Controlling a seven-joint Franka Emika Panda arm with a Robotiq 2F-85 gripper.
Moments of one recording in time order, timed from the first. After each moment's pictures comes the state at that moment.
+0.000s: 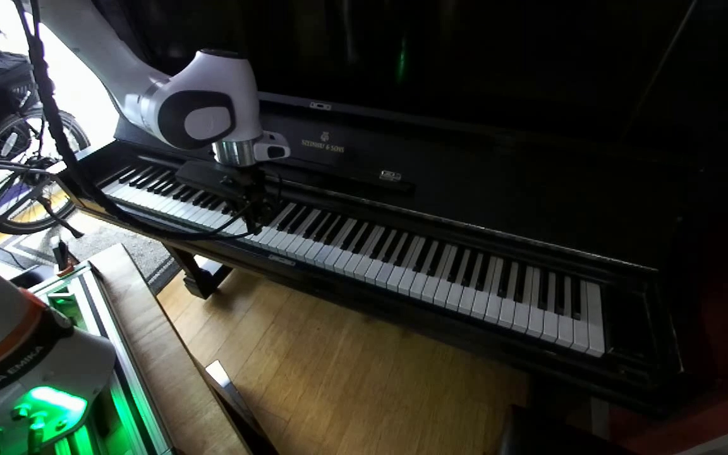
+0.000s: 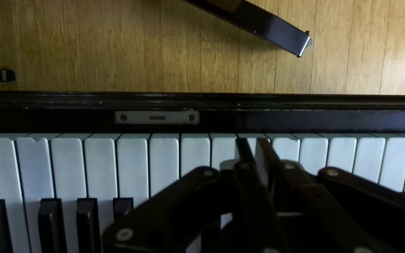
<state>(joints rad) 0.05 0.16 0.11 -2.64 -0.02 2.65 -0.26</state>
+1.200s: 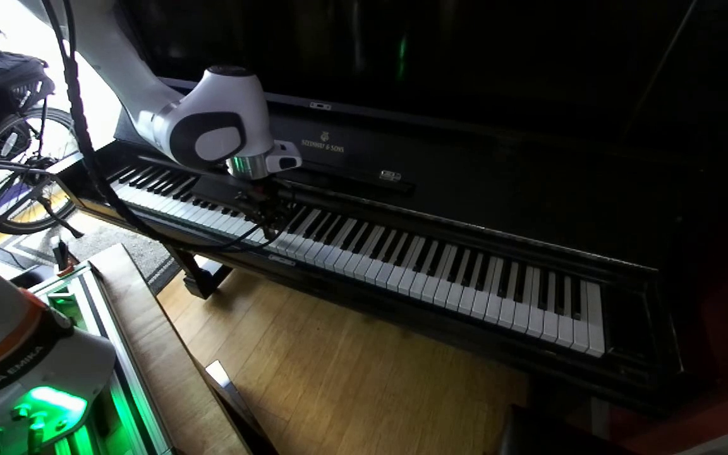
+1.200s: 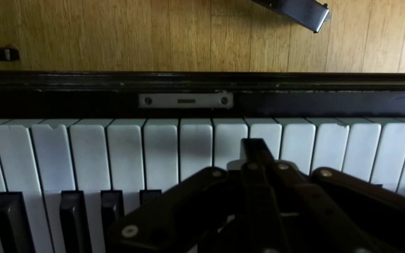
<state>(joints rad) 0.01 0.24 0.10 -2.64 -0.03 2.81 -0.30</state>
